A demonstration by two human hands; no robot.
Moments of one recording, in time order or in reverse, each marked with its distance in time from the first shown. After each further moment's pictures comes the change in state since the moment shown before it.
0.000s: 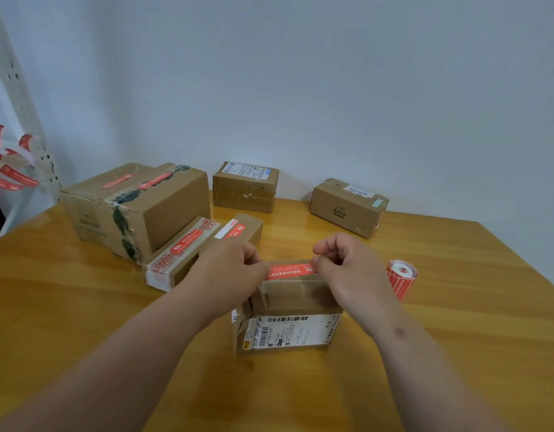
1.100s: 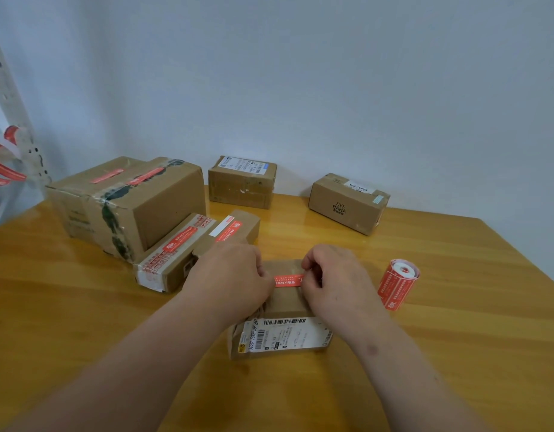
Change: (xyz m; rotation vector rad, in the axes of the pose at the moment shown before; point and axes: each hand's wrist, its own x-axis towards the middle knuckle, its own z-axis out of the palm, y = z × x) left_hand 0.022 -0.005 0.020 0.416 0.079 0.076; right_hand 0.008 0.022 0.019 -0.441 0.013 -0.335
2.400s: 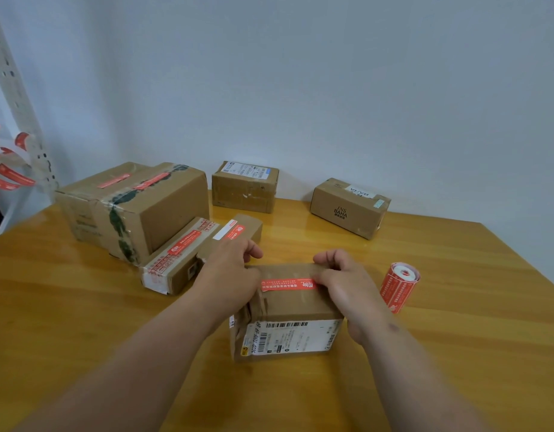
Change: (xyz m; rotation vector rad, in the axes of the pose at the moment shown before) left_hand 0.000 -0.013 0.006 -0.508 -0.026 -0.147; right_hand 0.007 0.009 0.003 0.777 -0.155 0.586
